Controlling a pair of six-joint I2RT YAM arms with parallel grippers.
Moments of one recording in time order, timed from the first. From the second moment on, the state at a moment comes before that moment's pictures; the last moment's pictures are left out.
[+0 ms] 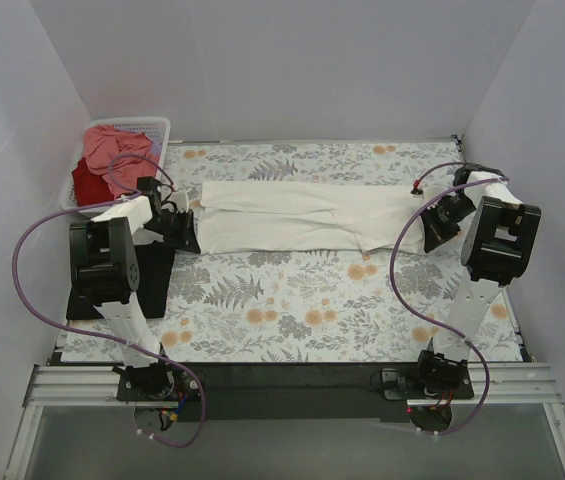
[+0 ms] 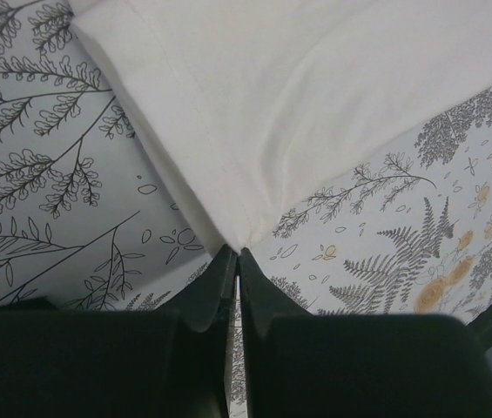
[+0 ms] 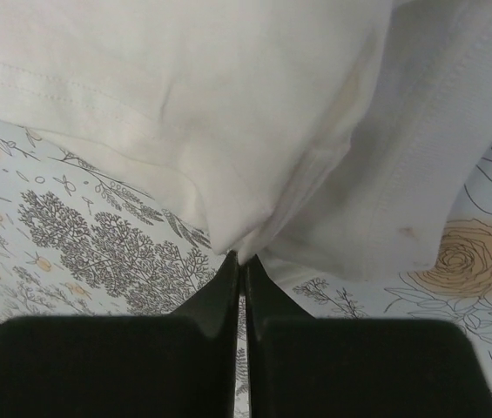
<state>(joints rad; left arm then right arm) 0.08 1.90 1.23 -0.67 0.58 0.24 -0.24 2.09 1.57 -1.11 -0.39 -0.77</state>
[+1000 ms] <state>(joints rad) 0.11 1.82 1.17 -0.81 0.50 0.39 -0.27 1.95 1.36 -1.14 -0.28 -0.83</state>
